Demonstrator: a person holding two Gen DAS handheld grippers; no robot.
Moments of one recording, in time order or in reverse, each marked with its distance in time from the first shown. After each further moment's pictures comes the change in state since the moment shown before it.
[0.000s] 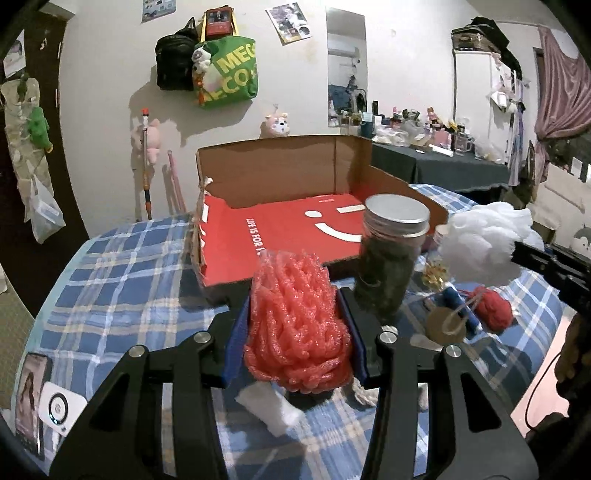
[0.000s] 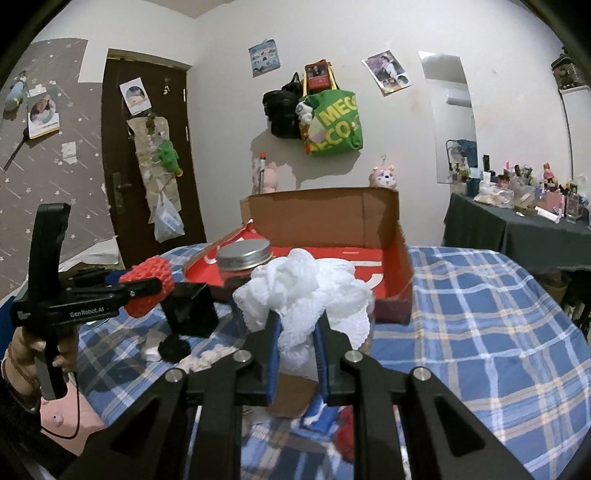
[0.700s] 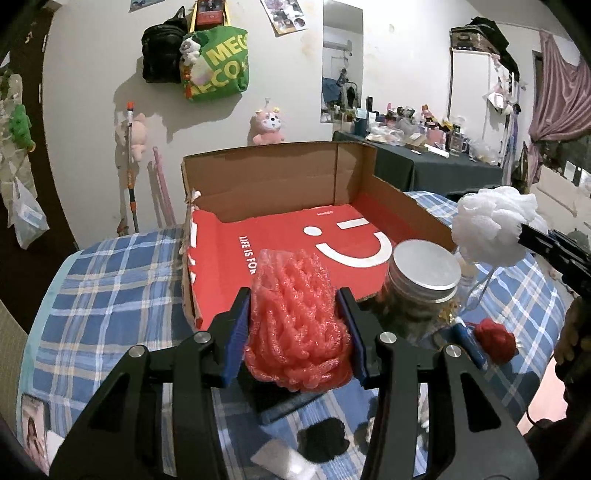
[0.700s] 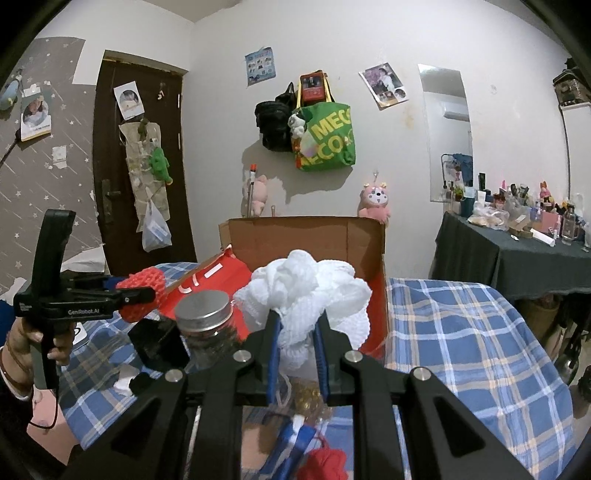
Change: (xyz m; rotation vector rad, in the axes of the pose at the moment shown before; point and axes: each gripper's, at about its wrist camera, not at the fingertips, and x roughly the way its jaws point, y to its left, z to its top) left arm 0.039 0.018 0.045 -0.001 0.045 -0.067; right arm 0.022 -0.028 0.047 -0.031 -0.031 -0.028
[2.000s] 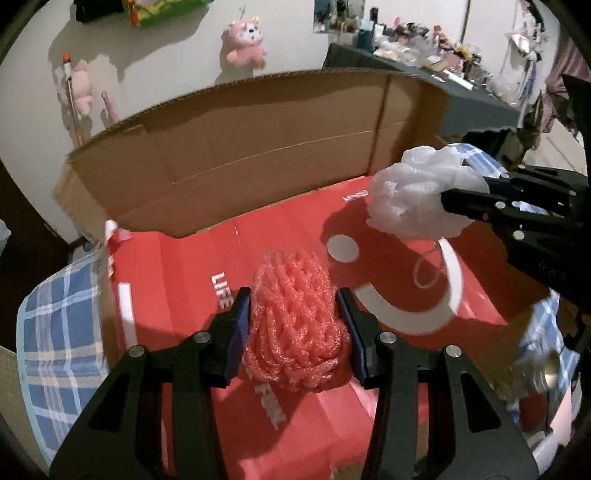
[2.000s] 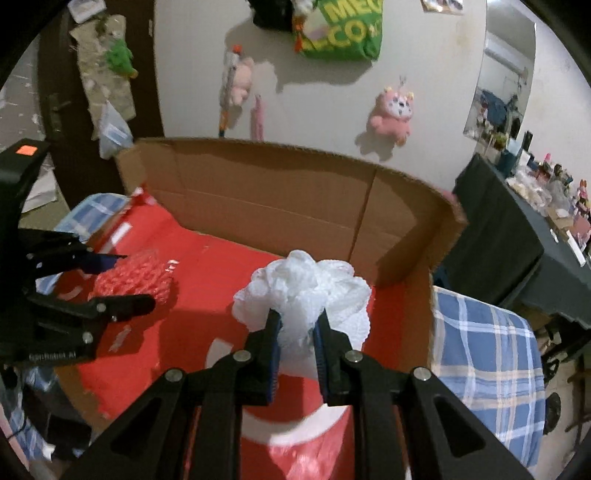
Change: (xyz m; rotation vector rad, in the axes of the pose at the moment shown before) left arm 0.214 0.025 0.110 0.043 0.404 -0.042; right arm 0.265 -0.039 0.081 -0.103 0.513 -0.056
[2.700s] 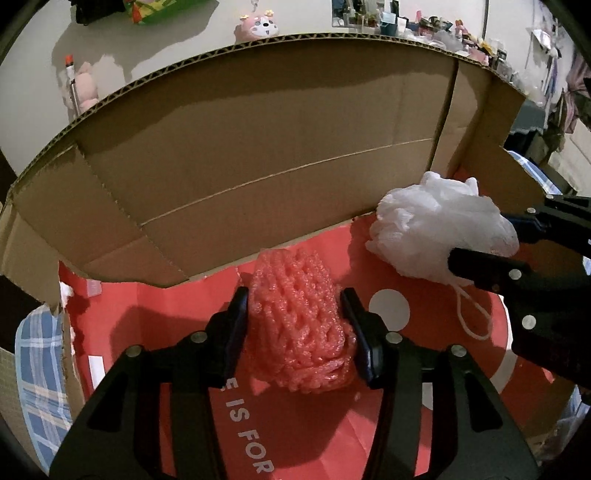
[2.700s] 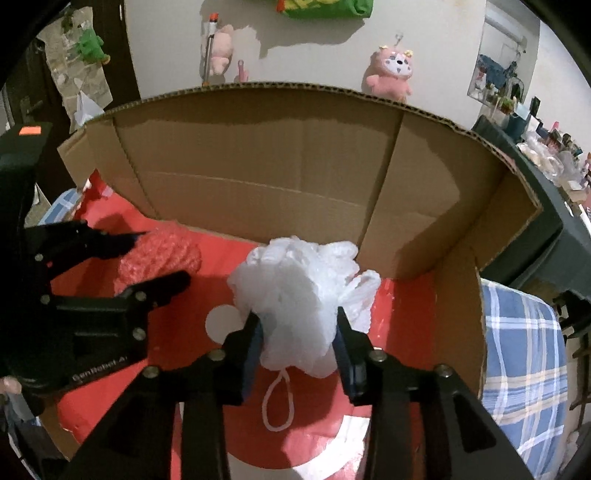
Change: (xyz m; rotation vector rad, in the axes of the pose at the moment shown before) left arm 0.054 0.003 0.032 -0.011 -0.013 0.084; right arm 0.057 -0.007 0.016 0.055 0.128 0.000
